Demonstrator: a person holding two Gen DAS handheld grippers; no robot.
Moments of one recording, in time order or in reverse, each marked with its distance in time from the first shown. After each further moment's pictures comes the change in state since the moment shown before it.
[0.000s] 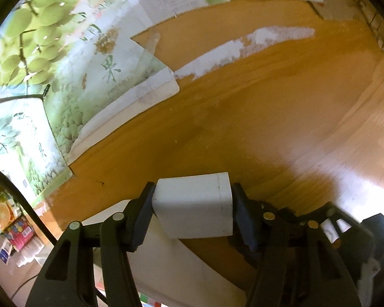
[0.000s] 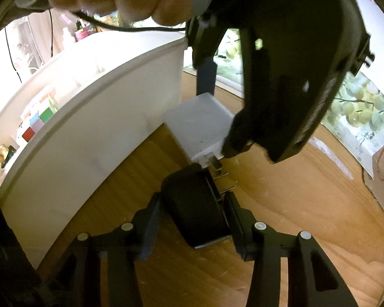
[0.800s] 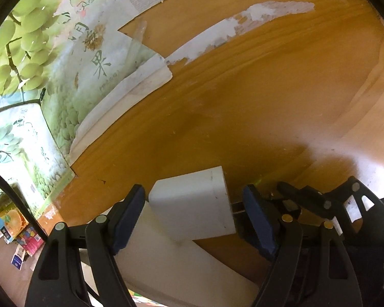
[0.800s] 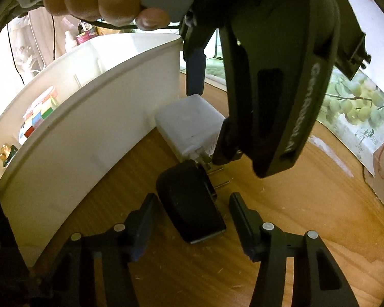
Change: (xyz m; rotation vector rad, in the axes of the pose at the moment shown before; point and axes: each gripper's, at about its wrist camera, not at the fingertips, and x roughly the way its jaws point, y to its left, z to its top) left arm 0.009 -0.029 0.004 0.069 0.068 0.085; right arm -0.004 -0.008 -0.015 0.005 -0.035 0.017
